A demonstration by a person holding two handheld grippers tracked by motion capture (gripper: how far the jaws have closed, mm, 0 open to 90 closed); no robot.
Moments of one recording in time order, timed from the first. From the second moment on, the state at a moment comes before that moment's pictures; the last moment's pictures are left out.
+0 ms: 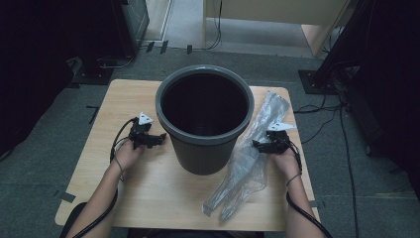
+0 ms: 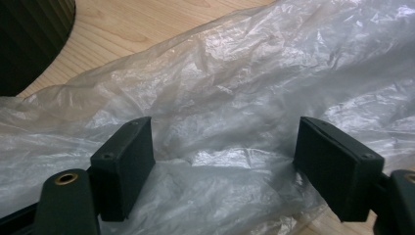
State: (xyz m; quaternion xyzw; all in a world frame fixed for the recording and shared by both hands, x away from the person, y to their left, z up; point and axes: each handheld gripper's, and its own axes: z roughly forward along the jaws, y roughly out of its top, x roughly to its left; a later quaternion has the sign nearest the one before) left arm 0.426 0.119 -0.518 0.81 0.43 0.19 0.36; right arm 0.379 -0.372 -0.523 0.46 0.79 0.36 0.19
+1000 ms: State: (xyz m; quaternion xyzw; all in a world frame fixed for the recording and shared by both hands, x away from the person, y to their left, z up) left arm 0.446 0.134 -0.494 0.82 0.42 0.10 0.37; right arm 0.378 -0.371 -0.523 0.46 0.79 0.36 0.19
